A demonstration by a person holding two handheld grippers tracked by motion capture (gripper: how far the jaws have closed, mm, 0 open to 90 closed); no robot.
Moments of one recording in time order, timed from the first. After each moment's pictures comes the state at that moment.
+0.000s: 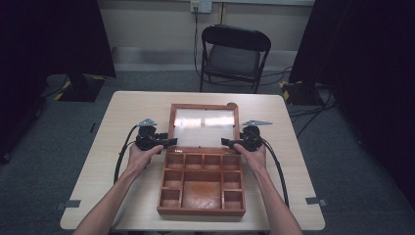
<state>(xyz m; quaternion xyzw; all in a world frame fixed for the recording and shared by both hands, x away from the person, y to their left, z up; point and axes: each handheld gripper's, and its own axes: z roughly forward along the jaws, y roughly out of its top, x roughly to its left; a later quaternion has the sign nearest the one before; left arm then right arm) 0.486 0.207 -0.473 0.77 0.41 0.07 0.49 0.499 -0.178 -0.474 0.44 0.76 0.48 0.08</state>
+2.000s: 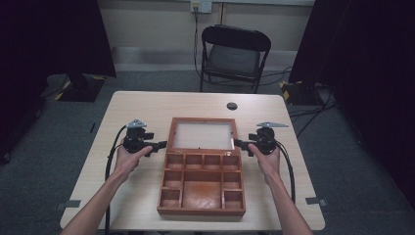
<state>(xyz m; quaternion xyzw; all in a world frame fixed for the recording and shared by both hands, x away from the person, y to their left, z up) 0.463 0.237 -0.454 0.78 0.43 0.11 0.45 0.474 -0.213 -0.452 0.48 0.74 0.46 0.10</state>
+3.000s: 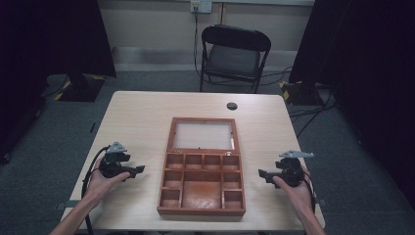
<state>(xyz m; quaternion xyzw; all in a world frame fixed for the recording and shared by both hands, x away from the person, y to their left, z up) 0.395 0.291 -0.479 0.82 0.43 0.14 0.36 0.377 -0.277 -0.465 0.50 0.78 0.36 0.15</state>
